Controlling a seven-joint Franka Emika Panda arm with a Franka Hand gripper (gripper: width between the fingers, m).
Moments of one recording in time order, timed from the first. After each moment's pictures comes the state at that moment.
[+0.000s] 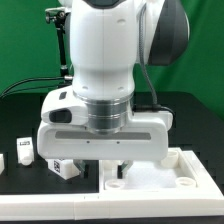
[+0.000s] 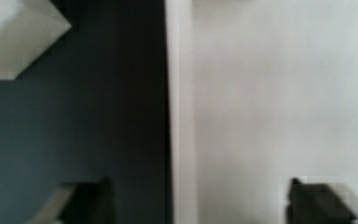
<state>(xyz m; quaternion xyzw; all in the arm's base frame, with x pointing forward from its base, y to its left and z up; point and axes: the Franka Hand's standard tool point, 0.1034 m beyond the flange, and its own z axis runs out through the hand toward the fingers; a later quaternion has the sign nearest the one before) 0.604 -0.018 0.036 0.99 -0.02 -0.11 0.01</state>
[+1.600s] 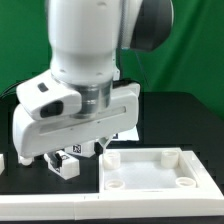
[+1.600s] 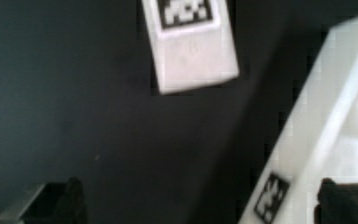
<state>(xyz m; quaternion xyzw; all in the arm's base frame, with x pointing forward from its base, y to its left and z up) 0.578 -0.060 0.047 0.96 0.23 -0.18 0.01</state>
